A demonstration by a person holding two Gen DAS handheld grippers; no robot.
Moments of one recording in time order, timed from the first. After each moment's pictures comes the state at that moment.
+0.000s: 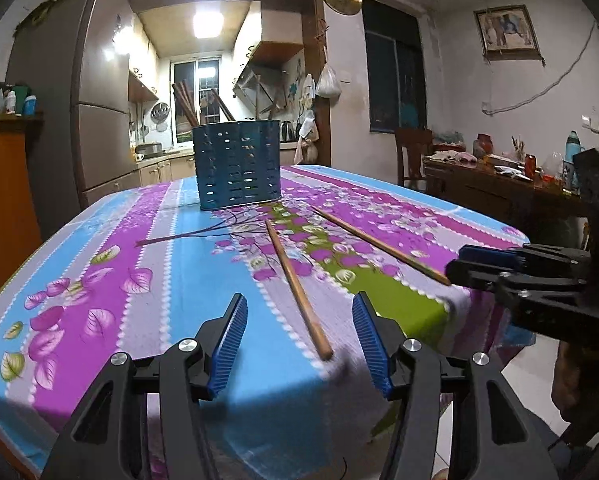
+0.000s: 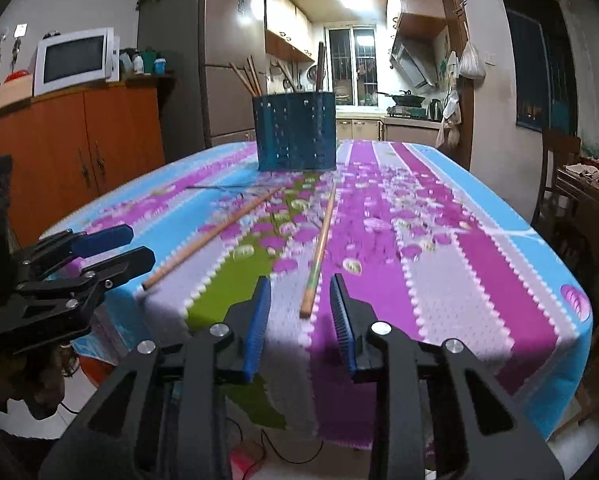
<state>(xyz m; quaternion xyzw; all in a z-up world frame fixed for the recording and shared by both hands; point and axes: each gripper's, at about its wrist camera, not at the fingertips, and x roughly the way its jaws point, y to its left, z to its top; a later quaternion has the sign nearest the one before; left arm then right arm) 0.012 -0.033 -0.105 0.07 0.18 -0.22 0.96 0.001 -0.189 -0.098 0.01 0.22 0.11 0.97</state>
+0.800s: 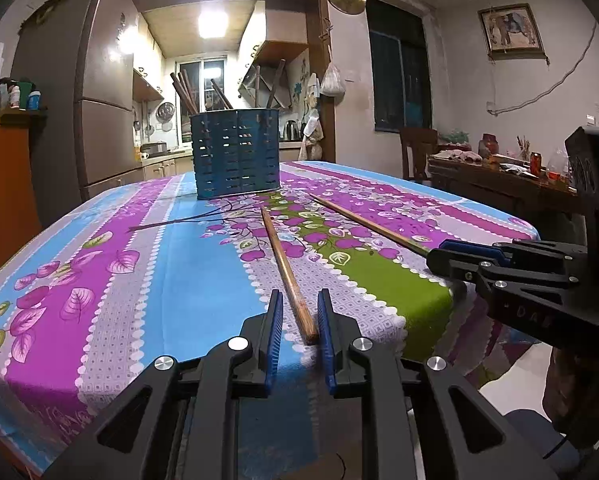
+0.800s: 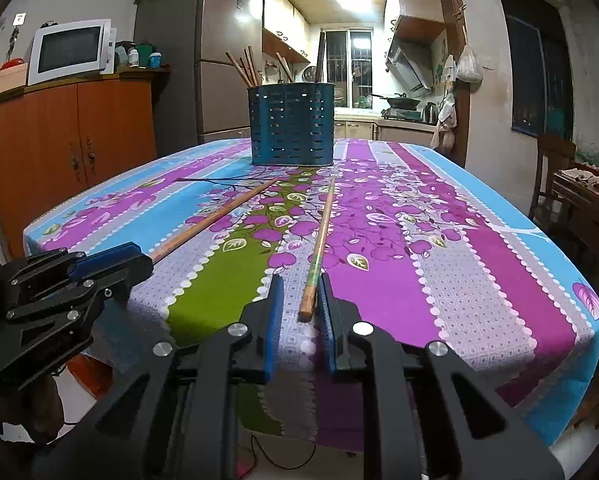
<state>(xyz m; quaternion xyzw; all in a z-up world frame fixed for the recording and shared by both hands) 0.014 -0.041 -0.126 0.06 0.17 -0.21 0.96 0.012 -0.182 -0.110 0.00 0.22 0.09 0.97</state>
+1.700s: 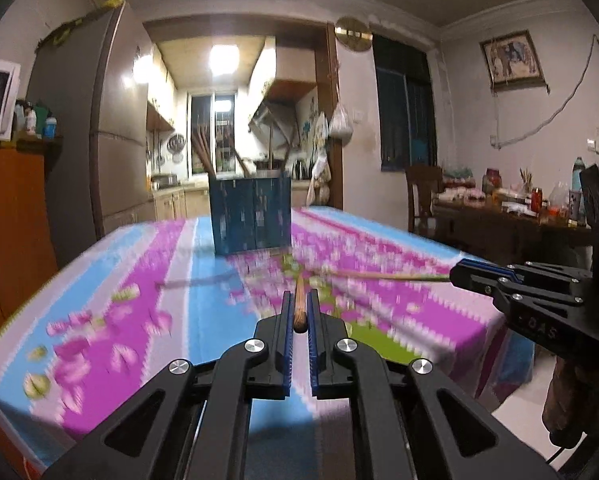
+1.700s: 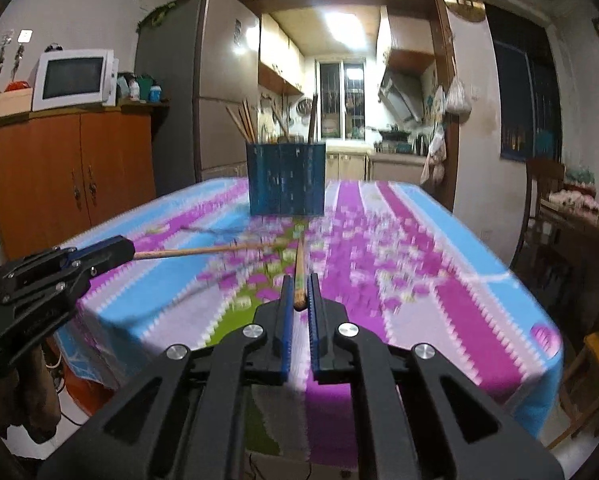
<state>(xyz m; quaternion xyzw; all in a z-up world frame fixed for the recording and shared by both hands) -0.009 -0.025 -0.064 0.04 0.10 -0.20 0.97 -0.015 -0.188 -0.056 0.00 0.15 0.08 0.99</state>
